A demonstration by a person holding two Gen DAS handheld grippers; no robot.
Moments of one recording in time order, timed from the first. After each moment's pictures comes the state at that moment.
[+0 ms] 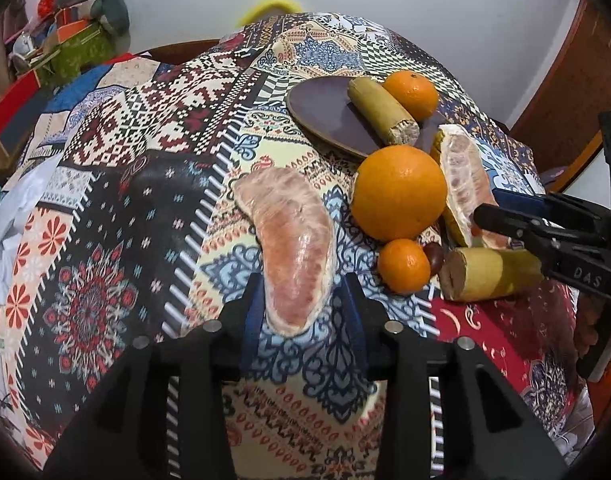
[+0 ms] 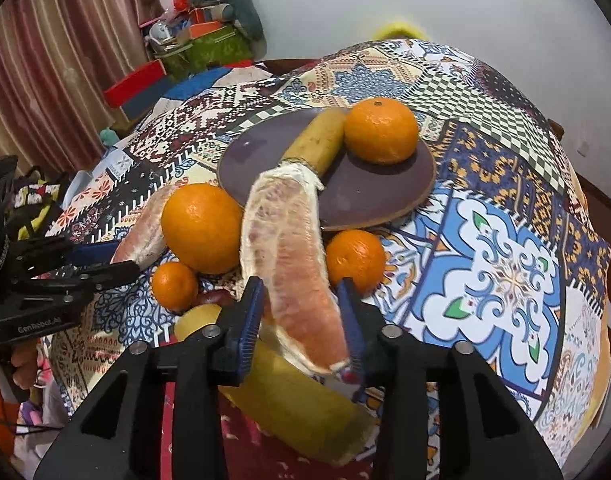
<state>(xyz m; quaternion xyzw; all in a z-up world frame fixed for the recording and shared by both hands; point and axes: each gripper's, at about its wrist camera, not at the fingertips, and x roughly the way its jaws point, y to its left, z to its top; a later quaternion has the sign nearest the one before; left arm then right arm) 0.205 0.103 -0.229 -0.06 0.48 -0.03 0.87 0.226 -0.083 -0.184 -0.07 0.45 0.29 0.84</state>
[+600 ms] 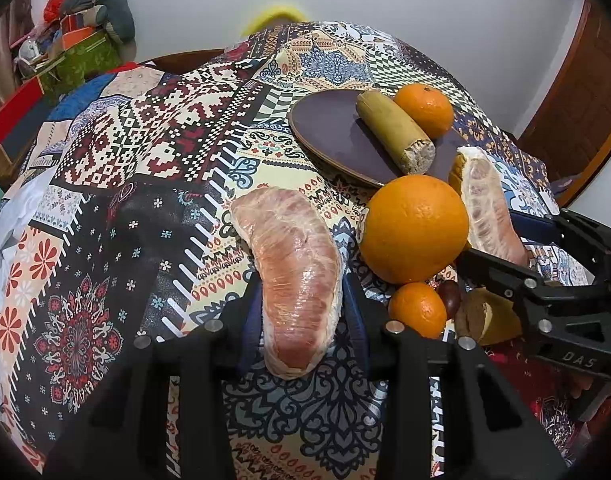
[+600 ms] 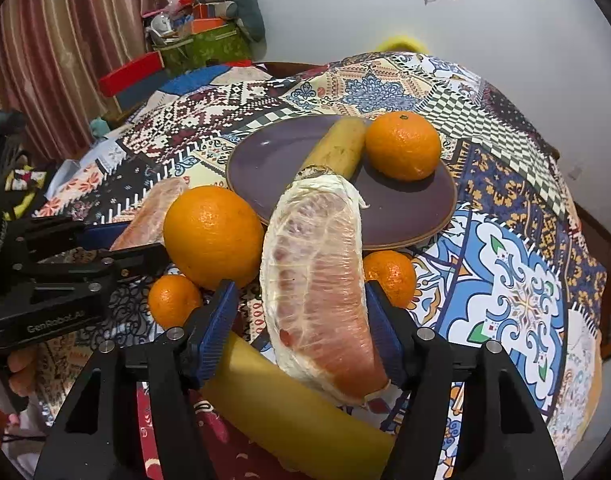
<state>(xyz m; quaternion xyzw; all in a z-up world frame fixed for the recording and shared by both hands) 0.230 0.102 -0.236 -0.06 0.47 -0.02 0.88 0.222 -0.055 -0.192 -0.12 0.43 0.27 0.86</state>
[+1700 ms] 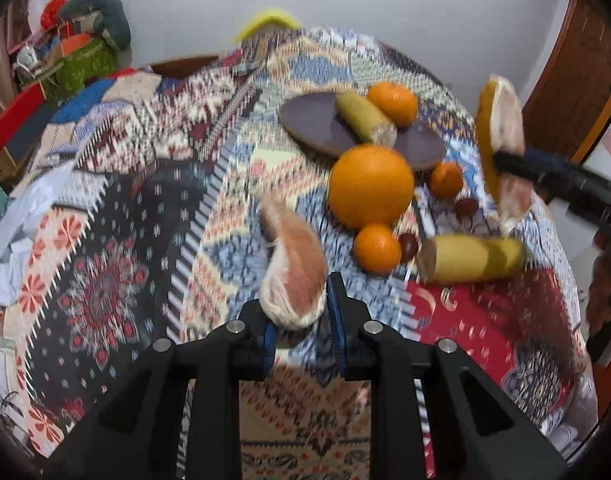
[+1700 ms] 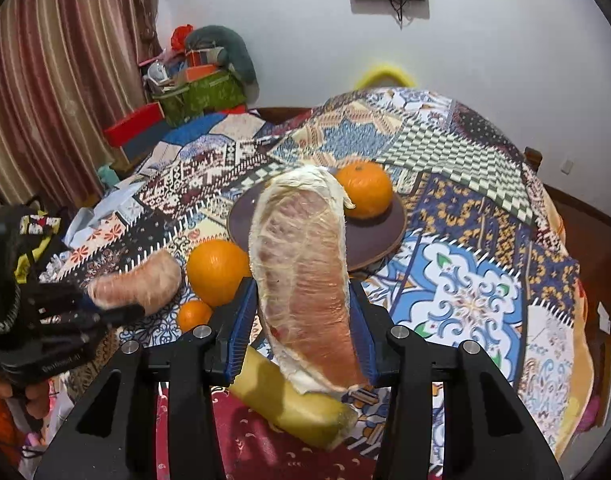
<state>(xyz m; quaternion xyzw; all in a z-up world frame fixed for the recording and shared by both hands) 0.177 0.097 -0.218 -0.06 0.47 -0.04 0.88 0.209 -0.100 -0.140 -0.05 0.38 0.27 0.88</state>
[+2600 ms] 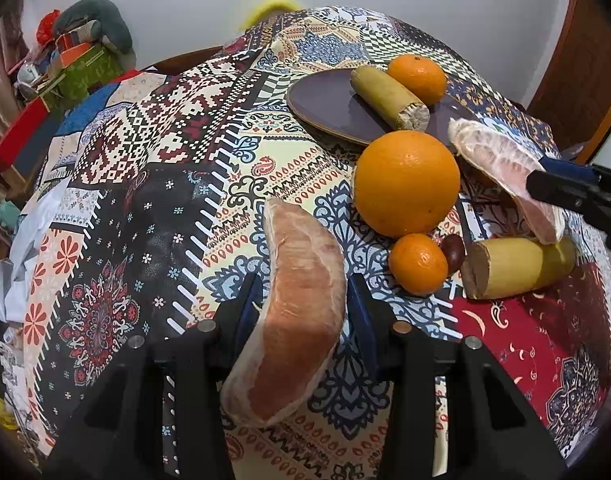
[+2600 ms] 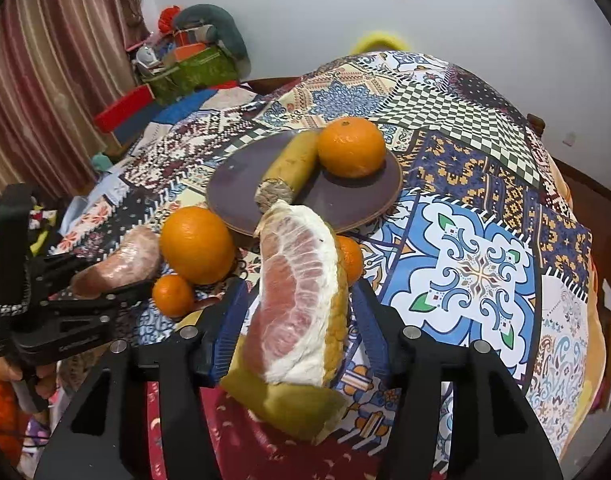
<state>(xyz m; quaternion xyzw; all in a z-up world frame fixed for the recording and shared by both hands) 0.213 0.090 -0.236 -0.01 0.49 -0.01 0.87 0.224 -0.104 -0.171 -0.04 0.43 0.27 0.86</state>
